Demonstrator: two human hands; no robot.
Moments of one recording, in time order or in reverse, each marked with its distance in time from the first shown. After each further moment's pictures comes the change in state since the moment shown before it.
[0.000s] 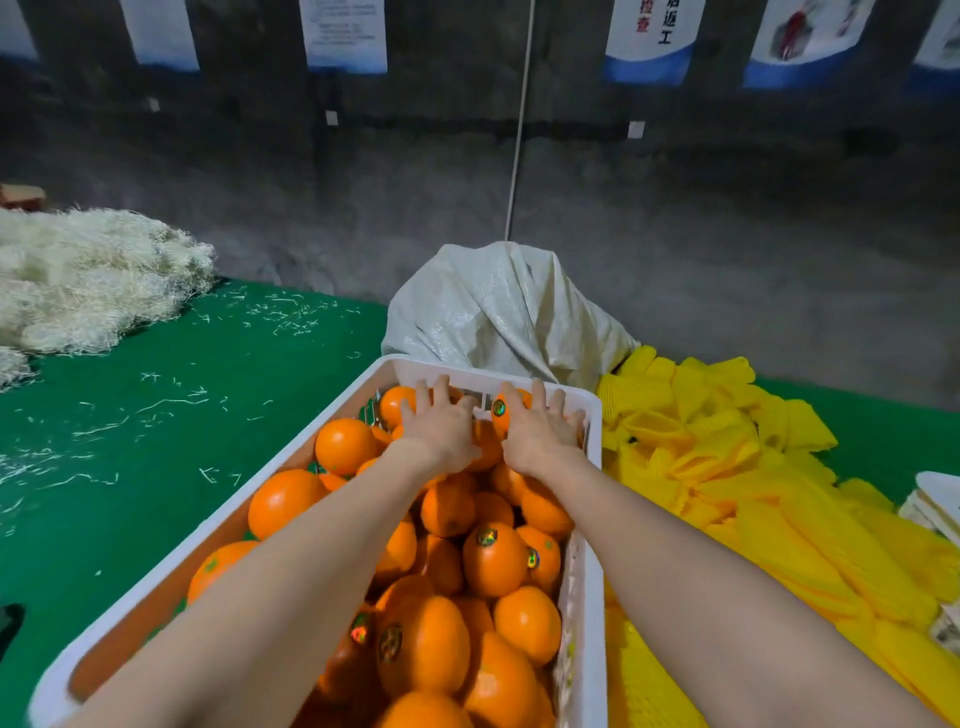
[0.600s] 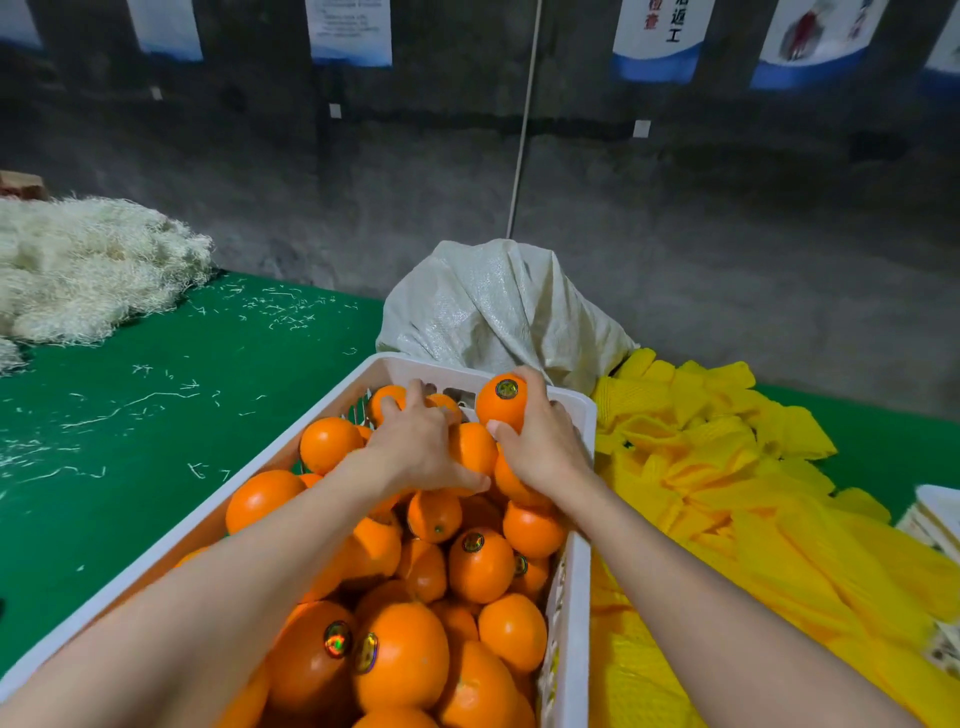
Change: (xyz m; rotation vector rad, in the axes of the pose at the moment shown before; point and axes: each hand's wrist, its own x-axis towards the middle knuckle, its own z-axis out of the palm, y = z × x) left_hand -0.038 -0.005 -0.022 -0.089 -0.054 -0.006; right_hand -0.036 0.008 -0.016 0.607 0.214 -0.043
